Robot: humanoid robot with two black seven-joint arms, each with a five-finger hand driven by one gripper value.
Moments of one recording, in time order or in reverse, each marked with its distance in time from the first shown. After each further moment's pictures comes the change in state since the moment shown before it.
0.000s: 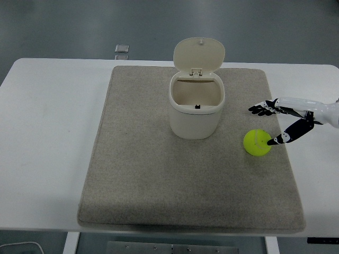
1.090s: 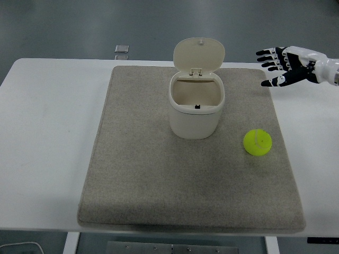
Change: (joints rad) left arm 0.000 0.000 0.000 0.000 0.000 0.000 0.000; right arm 0.139 0.210 0.056 -0.425 0.283 0.076 -0.053
